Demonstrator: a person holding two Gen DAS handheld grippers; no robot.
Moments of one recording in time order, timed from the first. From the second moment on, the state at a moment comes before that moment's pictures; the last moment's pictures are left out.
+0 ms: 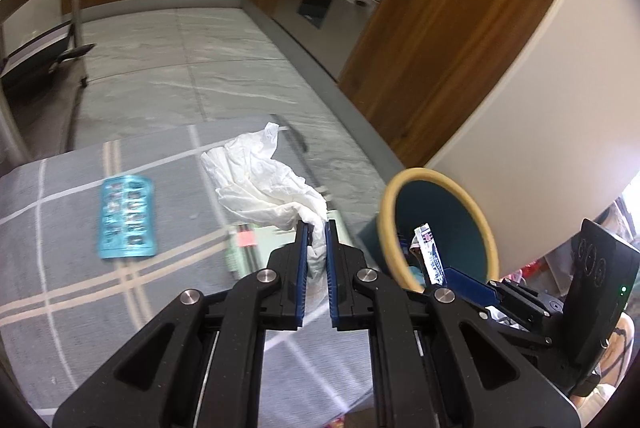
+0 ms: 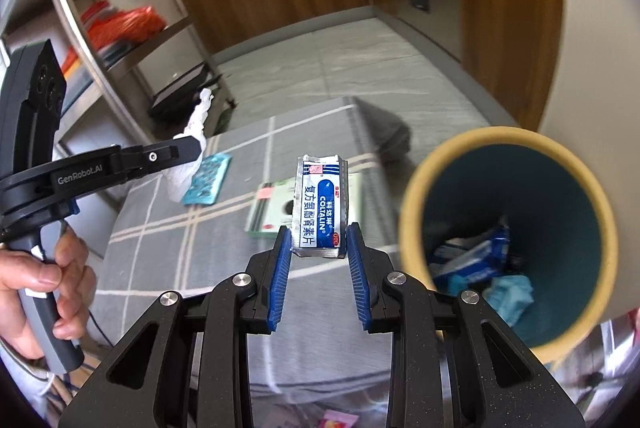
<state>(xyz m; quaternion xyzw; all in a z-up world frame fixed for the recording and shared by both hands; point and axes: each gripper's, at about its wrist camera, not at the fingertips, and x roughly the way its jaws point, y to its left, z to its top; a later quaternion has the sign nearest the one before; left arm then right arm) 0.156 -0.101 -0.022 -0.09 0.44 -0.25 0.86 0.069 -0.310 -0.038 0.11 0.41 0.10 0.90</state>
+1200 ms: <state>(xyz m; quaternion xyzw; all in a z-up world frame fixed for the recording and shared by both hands) 0.139 -0.315 -0.081 0.02 0.50 -0.38 0.78 0.029 -0.469 -0.083 0.24 0.41 -0.04 0.88</state>
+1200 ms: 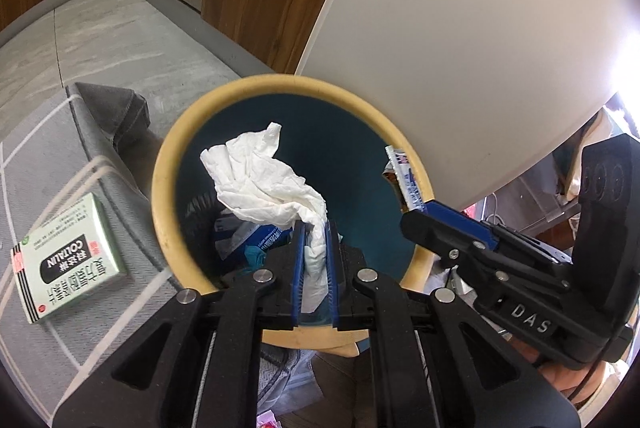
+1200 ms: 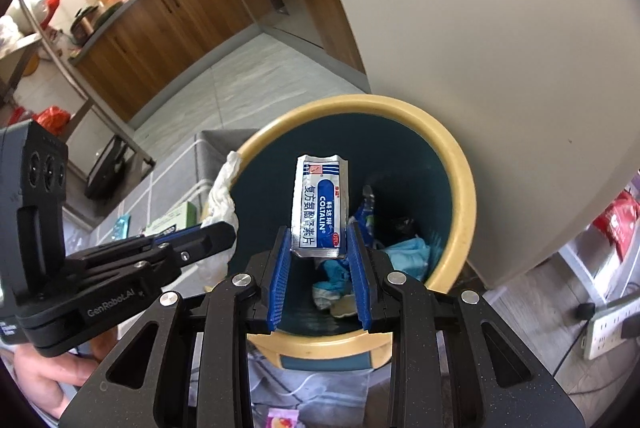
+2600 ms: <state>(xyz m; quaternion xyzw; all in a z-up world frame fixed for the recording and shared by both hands) 0.172 -0.146 -0.066 0.10 0.44 -0.30 0.84 0.047 -0.418 -0.058 0.22 0.39 0.00 0.89</state>
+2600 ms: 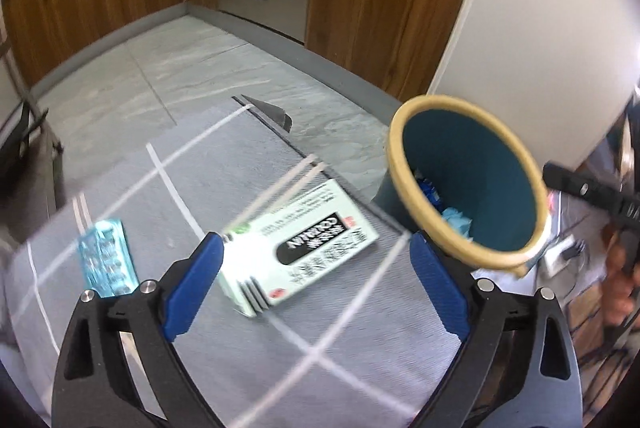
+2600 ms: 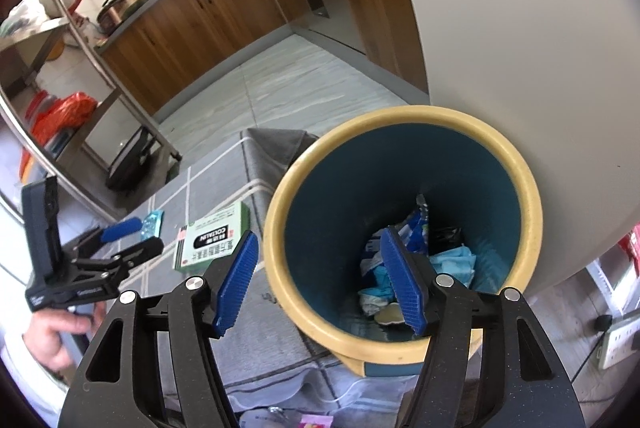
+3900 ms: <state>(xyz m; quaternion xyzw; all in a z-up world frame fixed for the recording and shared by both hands) 0.195 -0.120 -0.092 0.09 0.50 -0.33 0.80 0.082 -0.343 -0.052 0.22 0.41 0.06 0.88</state>
